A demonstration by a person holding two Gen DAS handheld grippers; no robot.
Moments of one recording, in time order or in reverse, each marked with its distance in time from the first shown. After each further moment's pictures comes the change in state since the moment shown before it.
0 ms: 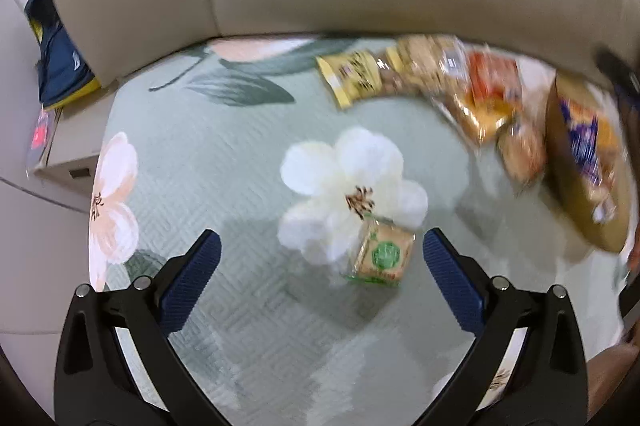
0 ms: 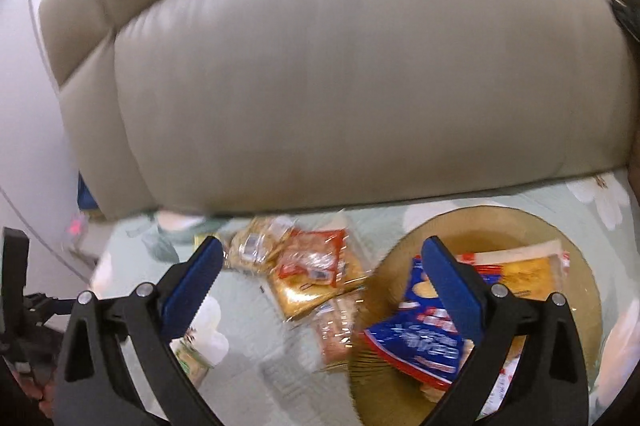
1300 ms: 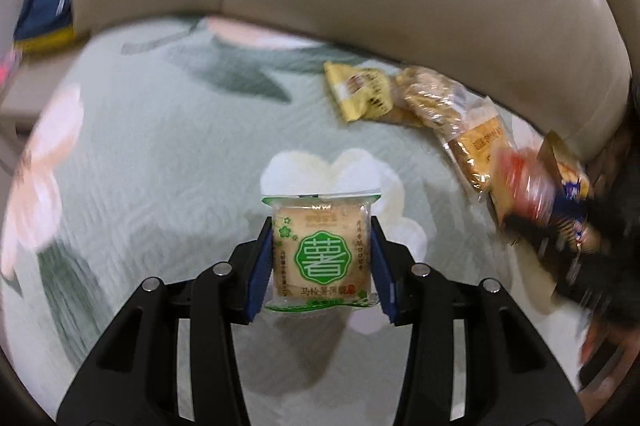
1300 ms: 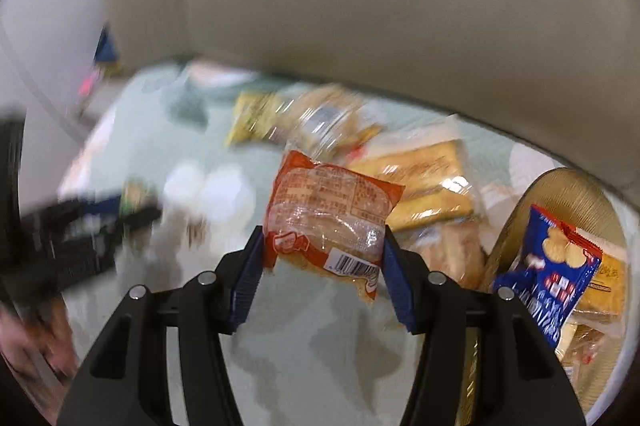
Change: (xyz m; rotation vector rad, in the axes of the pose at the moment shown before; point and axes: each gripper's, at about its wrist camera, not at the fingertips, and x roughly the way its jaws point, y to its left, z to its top) left arm 0.046 0.047 -0.014 -0.241 -0.135 -0.237; right arm 0.071 0.088 -0.080 -0.338 0.365 0.051
